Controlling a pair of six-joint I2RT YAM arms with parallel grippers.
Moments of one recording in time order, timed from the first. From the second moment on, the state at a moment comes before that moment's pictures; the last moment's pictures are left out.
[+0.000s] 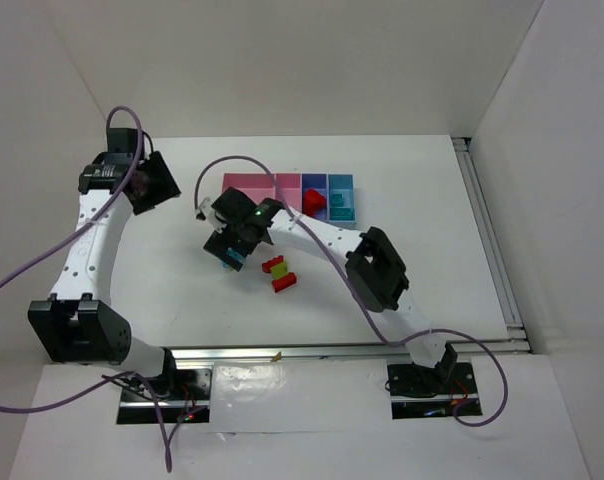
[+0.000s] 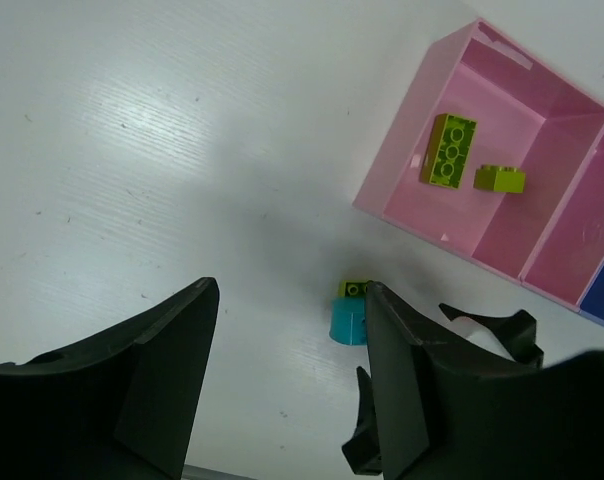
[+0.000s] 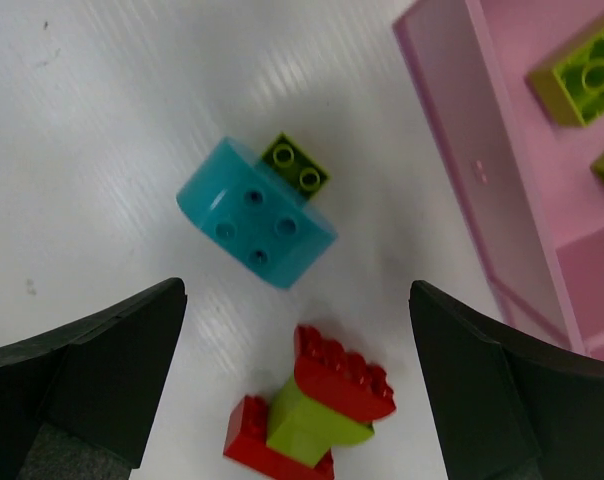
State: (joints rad) left arm 0.04 1.45 1.52 -0.93 -0.11 -0.45; right arm 0.96 2.25 2.00 -0.70 0.00 -0.13
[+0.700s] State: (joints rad) left arm 0.12 1.46 1.48 -0.92 -0.01 -0.44; right arm 0.96 2.44 2.17 -0.71 -0.02 -0.21
